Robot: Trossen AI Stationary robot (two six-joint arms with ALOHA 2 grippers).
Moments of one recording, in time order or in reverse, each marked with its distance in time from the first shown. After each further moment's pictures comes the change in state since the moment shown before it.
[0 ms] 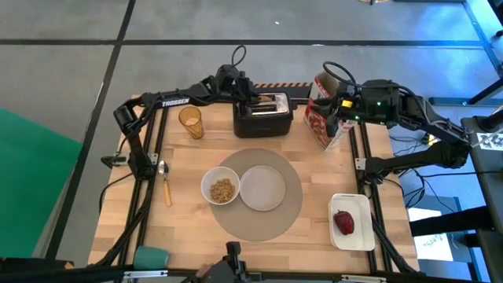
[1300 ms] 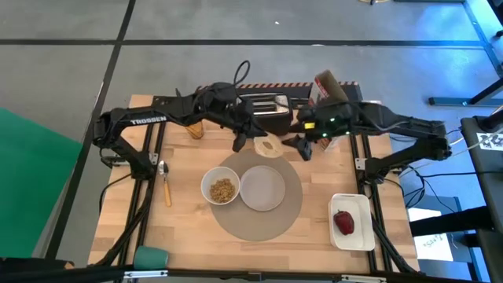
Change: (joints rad) left arm -0.372 -0.266 0.114 -0.265 0.135 -0.481; right arm 0.116 0.229 -0.020 0.048 -0.227 0.089
